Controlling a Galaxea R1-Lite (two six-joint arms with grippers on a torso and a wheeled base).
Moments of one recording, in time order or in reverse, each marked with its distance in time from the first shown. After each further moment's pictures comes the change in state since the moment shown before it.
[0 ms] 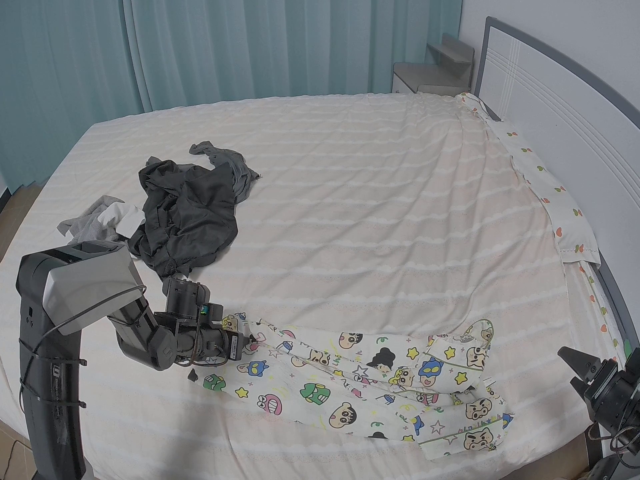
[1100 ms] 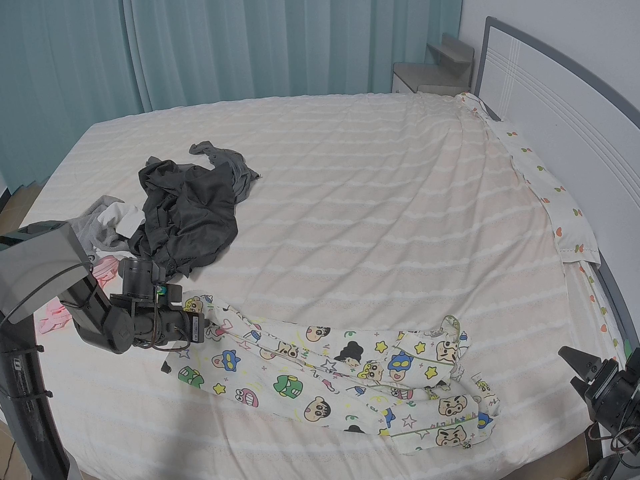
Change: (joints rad) left arm 0.159 -0.207 0.098 0.066 -0.017 0.005; right arm 0.000 -0.005 0.000 0.000 0.001 0.002
